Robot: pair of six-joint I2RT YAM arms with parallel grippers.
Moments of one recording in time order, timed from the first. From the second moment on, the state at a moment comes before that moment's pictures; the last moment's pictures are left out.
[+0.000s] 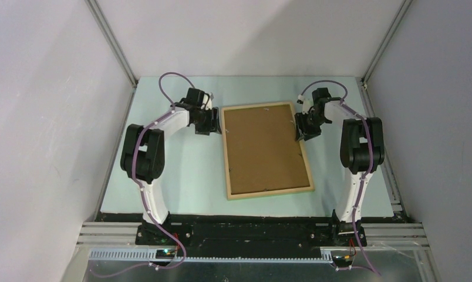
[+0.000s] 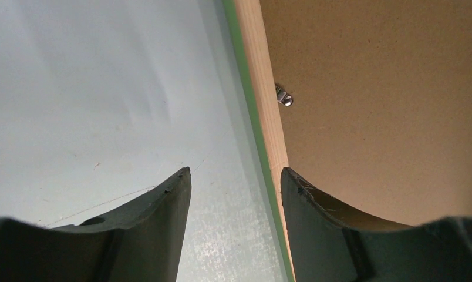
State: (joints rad) left arm -0.26 1.93 1.38 -0.48 0.24 -0.27; right arm 0.09 2.06 1.51 -0.72 -0.33 -0.13
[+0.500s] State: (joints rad) left arm -0.22 1.79 1.29 -0.48 0.24 -0.18; right arm 0.08 2.04 1.49 -0.74 -0.33 -0.15
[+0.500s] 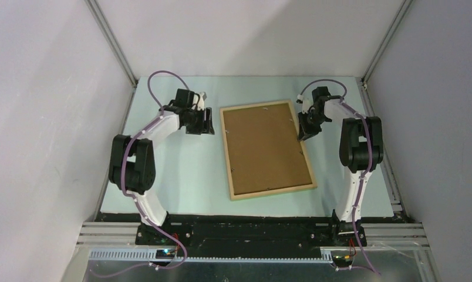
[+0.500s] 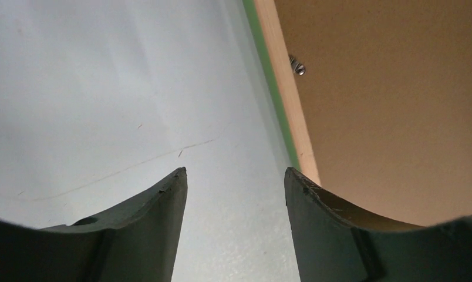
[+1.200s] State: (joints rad) left arm -0.19 1.59 1.12 -0.55 0.08 0.06; right arm 0.15 2.36 2.03 -1.01 -0.31 -0.57
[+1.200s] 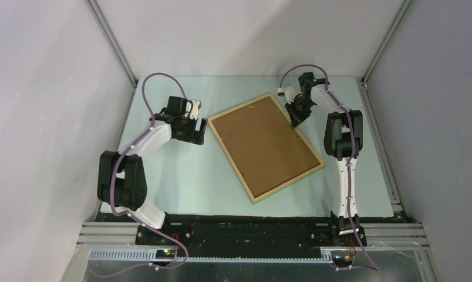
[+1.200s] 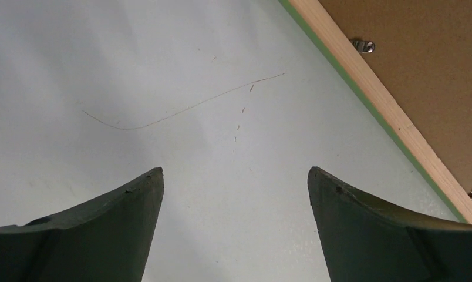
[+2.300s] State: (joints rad) left arm -0.21 1.91 1.38 -0.58 0.17 0.11; right arm 0.41 2.50 2.30 -1.18 -0.30 -1.10
